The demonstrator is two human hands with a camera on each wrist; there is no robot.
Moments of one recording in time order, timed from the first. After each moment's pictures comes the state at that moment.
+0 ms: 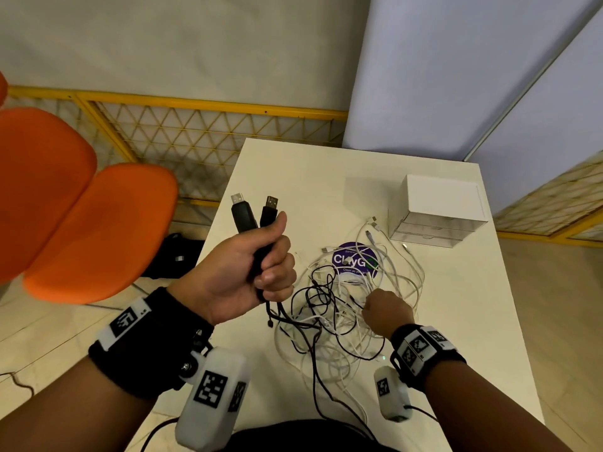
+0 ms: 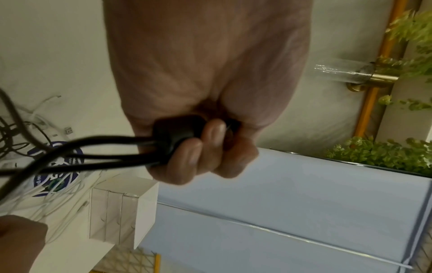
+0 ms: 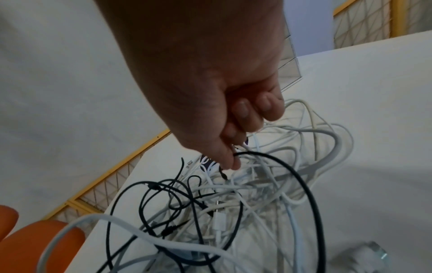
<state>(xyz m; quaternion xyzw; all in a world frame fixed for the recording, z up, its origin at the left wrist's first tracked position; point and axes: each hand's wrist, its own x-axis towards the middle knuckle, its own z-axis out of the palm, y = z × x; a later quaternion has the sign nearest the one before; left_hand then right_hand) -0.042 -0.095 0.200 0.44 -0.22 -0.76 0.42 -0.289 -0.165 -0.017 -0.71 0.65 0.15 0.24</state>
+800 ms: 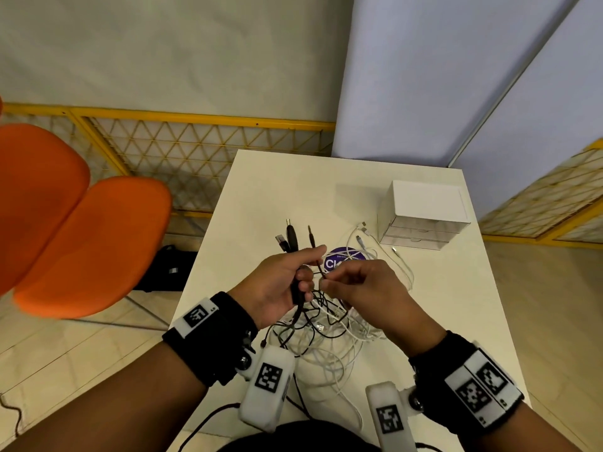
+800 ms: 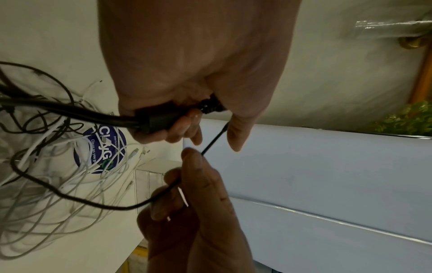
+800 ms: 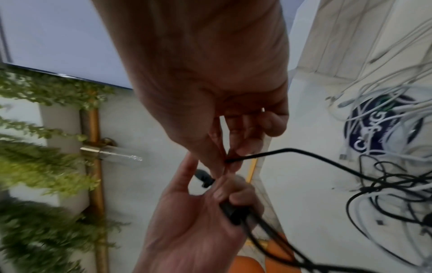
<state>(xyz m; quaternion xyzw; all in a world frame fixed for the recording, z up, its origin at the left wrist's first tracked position) -0.094 -0.110 0.154 0.56 -0.16 -0.71 0.40 -0.259 -0.132 0.146 -0.58 0.51 -0.24 0.58</state>
